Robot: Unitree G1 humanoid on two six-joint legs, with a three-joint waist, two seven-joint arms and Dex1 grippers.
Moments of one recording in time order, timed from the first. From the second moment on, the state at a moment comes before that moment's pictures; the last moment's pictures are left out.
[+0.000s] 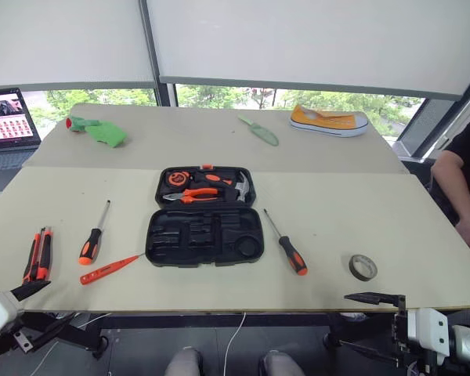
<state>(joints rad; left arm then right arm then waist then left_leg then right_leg) 0.56 0.80 0.67 0.05 -0.35 -0.23 -1.07 0.40 -0.78 -0.25 -0.07 0.37 -0.47 1.26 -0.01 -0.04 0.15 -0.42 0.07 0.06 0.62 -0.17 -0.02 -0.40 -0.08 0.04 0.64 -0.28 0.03</state>
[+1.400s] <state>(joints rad) -0.15 0.91 0.41 -0.06 -0.73 1.16 -0.25 -0.10 -0.69 -0.16 -0.45 0.65 0.09 0.95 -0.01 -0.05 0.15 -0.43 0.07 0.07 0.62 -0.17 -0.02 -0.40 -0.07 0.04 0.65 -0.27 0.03</state>
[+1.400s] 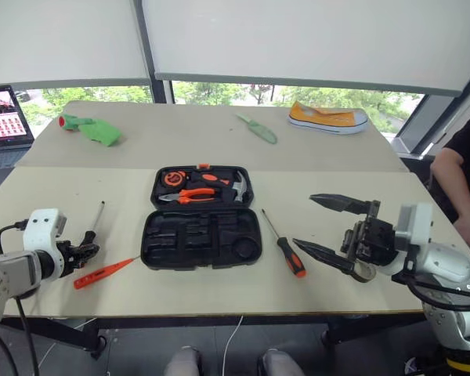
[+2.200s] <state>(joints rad) -0.82 0.75 -0.23 0.69 -0.01 -0.30 -1.30 0.02 -0.71 -0.30 -0.41 0.63 0.13 0.91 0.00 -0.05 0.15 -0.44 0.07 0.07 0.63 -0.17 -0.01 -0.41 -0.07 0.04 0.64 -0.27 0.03</state>
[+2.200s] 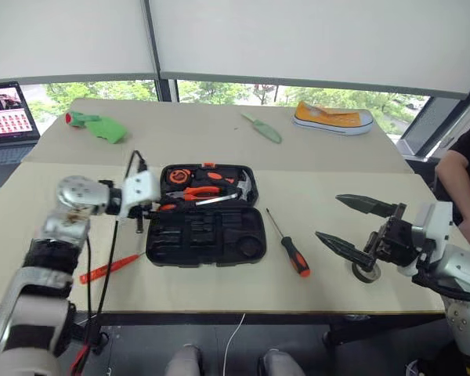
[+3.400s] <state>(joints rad) -0.67 0.57 -0.09 0.59 -0.11 -0.06 -1.09 0.14 -0.63 -0.32 -0.52 0.71 0.22 0.84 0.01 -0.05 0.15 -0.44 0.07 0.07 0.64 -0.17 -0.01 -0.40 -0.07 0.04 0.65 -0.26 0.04</state>
